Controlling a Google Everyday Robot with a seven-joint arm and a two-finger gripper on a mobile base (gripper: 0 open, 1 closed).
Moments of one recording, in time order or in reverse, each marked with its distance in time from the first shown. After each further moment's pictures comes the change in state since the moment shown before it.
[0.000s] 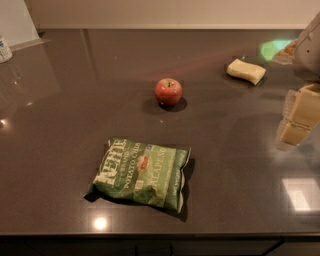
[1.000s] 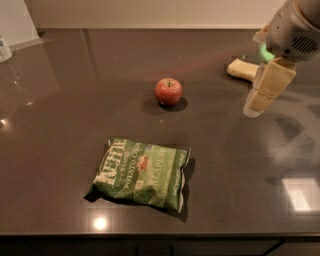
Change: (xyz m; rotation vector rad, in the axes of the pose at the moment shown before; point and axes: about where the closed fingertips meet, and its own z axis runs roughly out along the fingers) arm -0.036 -0.061 0.017 0.060 -0.105 0.040
